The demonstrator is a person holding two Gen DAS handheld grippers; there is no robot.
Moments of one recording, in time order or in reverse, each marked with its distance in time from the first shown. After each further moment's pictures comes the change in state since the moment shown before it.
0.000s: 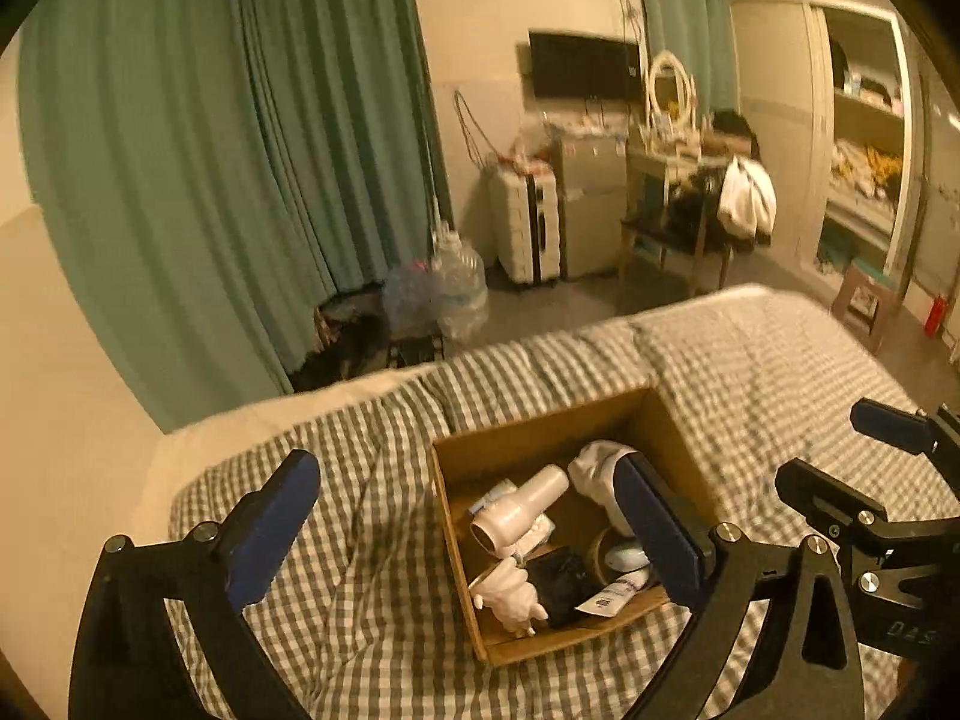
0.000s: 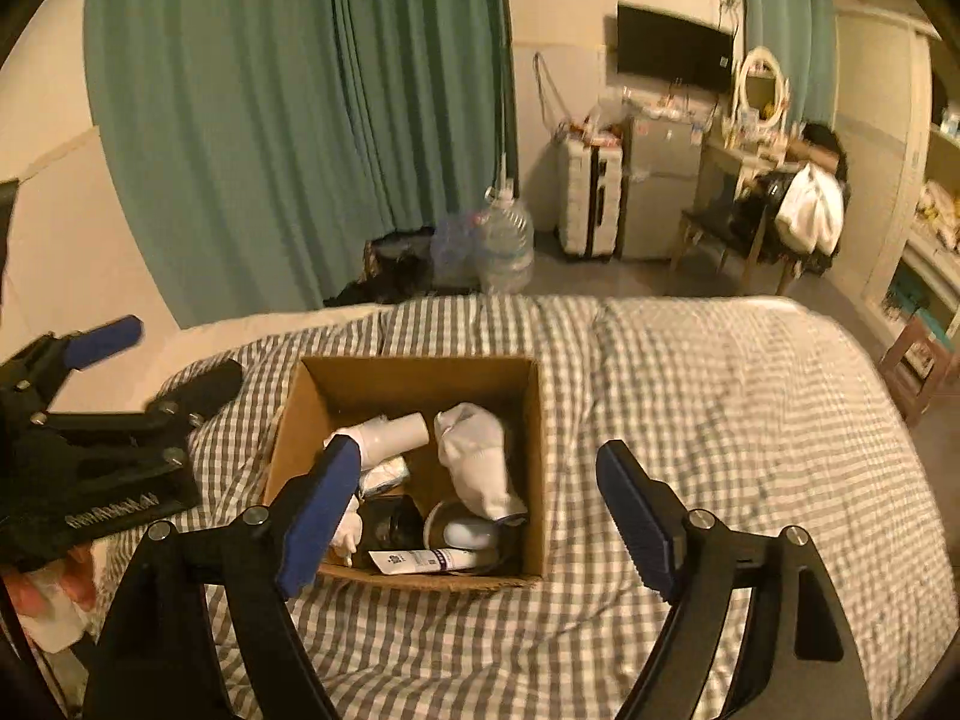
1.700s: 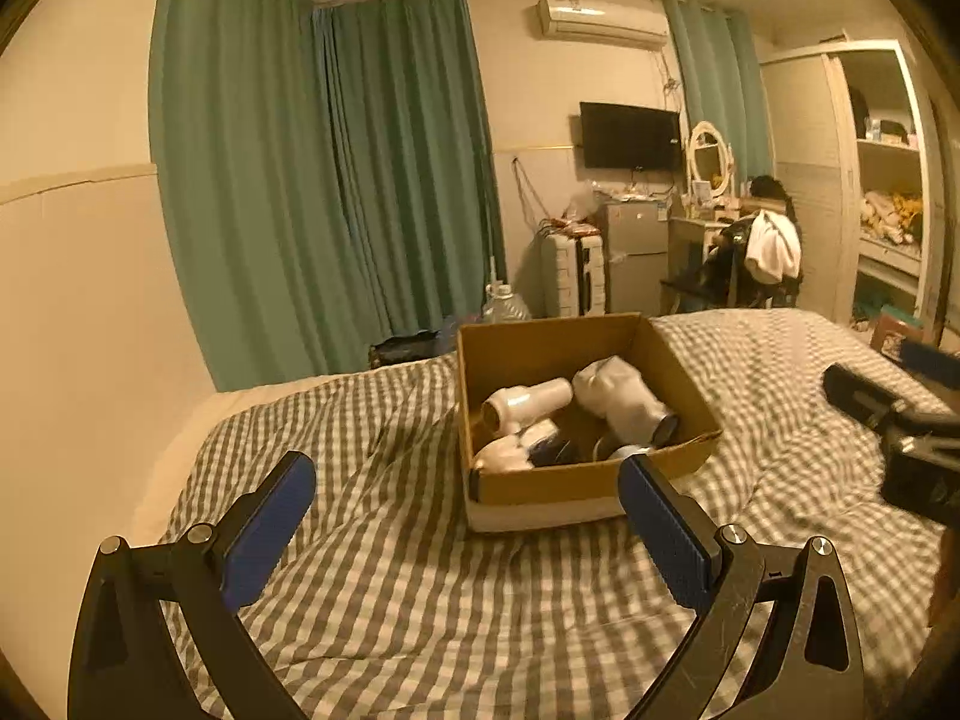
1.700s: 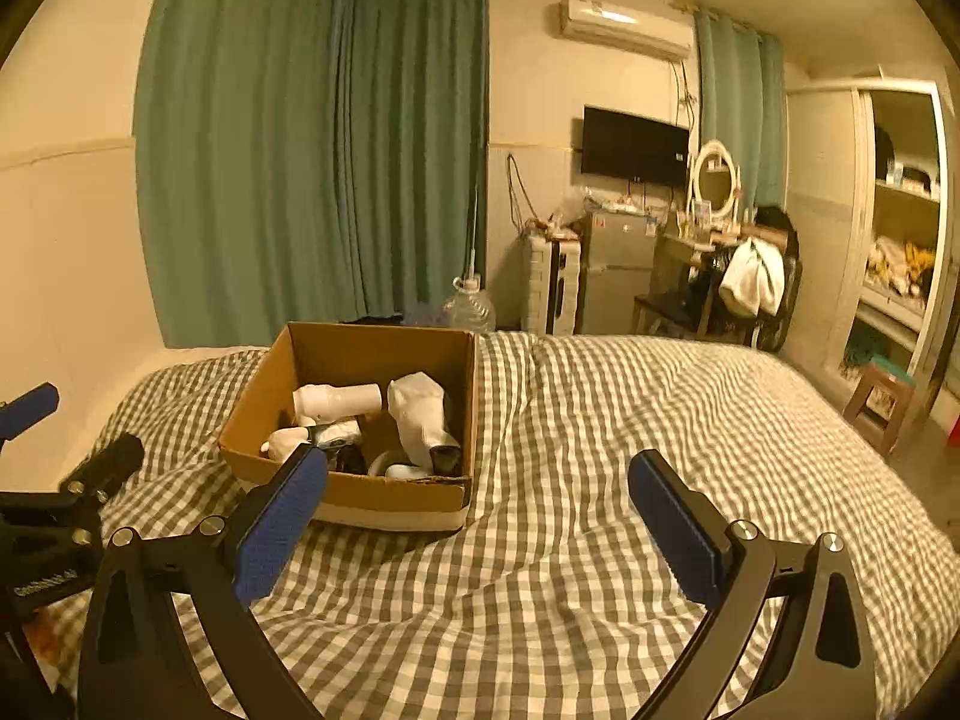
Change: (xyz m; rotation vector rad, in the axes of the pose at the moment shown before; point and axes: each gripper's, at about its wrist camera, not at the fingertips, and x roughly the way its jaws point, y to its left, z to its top) left arm -0.057 -0.034 -0.182 -0.089 -0.193 0.116; right arm -0.058 -0.025 -0.141 -0.048 -0.287 -0.078
